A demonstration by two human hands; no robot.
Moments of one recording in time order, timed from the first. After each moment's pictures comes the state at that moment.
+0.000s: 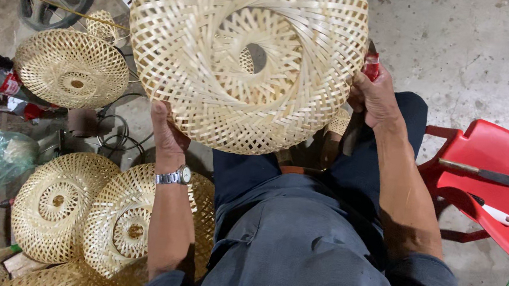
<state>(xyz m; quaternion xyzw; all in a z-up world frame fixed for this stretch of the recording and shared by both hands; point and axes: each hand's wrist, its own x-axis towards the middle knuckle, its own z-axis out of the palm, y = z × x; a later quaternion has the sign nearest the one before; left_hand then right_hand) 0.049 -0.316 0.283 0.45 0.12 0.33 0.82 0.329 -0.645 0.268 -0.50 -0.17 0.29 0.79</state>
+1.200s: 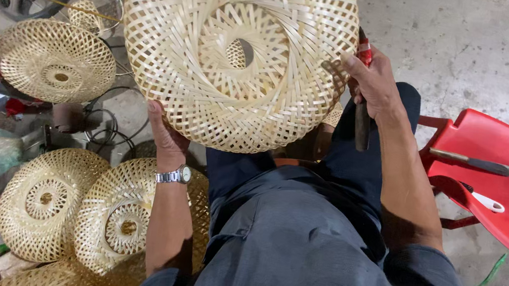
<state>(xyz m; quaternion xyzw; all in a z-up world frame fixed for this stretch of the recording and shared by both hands) 0.046 -0.333 0.270 0.42 0.15 0.34 0.83 0.318 -0.645 0.316 -0.67 -0.20 0.22 0.68</state>
